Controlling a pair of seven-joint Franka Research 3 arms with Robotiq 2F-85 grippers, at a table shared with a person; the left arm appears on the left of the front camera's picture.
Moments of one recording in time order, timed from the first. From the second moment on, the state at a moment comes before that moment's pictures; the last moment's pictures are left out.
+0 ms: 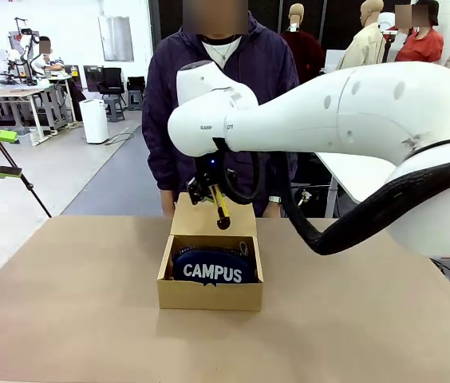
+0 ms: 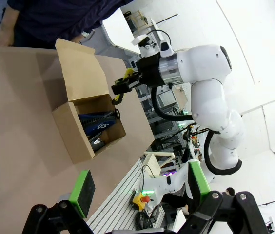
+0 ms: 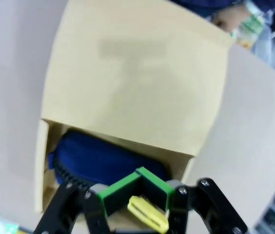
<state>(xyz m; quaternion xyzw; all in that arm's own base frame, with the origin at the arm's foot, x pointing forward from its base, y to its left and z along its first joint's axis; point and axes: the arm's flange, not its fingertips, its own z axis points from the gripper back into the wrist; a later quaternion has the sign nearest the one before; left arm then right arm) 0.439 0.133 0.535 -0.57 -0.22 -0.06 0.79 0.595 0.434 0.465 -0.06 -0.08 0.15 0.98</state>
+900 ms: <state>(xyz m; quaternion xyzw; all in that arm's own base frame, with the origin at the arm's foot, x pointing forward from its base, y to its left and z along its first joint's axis) 0.439 0.133 0.535 -0.57 -0.22 -0.06 0.79 0.574 0.479 0.415 -0.14 -0.08 0.44 0.88</state>
